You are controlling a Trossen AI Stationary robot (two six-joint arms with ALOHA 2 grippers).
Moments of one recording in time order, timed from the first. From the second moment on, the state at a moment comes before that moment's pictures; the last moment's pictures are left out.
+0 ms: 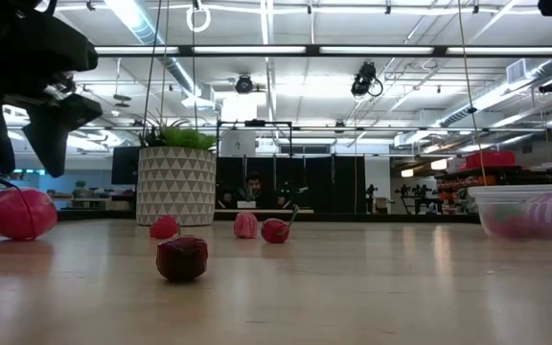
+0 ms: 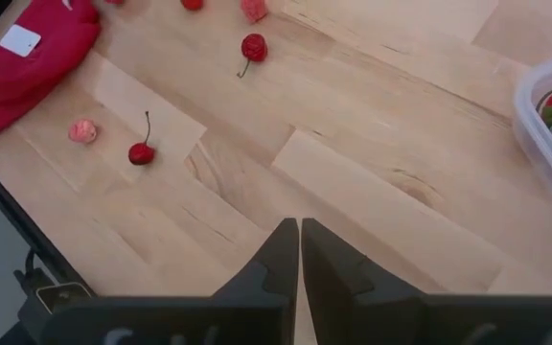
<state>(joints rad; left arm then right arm) -0.43 1.05 0.56 -0.59 -0.15 -0.20 0.85 1.70 1.40 -1.11 0.63 1.84</state>
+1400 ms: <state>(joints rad) -0.44 1.23 0.55 -0.54 -0.14 -0.29 0.85 1.70 1.40 -1.11 0.62 1.82</state>
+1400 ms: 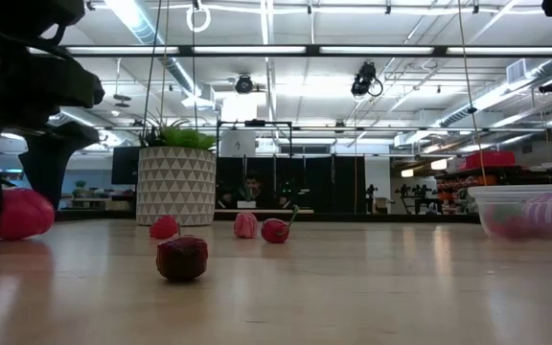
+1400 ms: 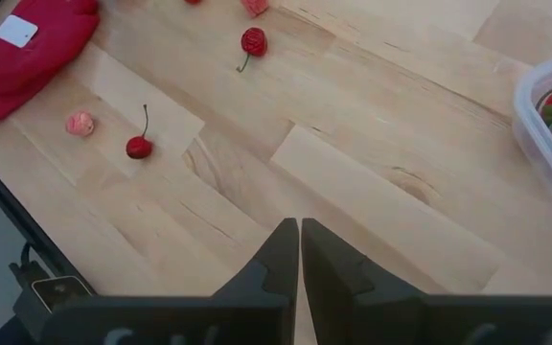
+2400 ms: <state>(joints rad) -0.44 1.23 0.50 -0.48 -0.16 -0.36 0.85 1.70 1.40 -1.11 0.62 1.82</state>
